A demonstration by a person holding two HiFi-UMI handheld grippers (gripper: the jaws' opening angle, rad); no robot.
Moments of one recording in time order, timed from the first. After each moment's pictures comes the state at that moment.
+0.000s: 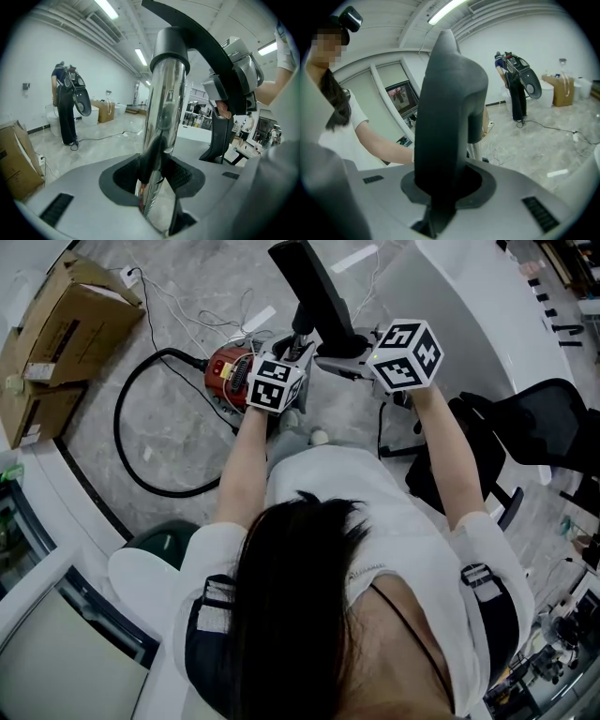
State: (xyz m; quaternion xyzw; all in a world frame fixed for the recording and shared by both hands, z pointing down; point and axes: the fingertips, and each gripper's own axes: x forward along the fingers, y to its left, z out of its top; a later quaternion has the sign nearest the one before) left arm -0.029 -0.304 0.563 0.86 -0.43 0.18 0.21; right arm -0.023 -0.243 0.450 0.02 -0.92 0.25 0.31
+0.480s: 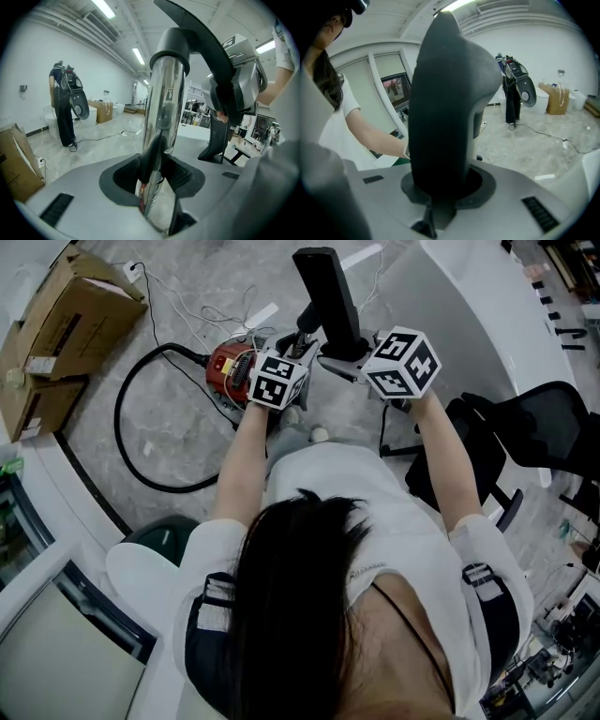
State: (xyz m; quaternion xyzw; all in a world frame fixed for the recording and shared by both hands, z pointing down) left arm -0.024 -0.303 0.562 0.86 -0.42 0.19 0.20; right arm -0.018 -0.243 0.464 0.06 -0.92 0.21 0.34
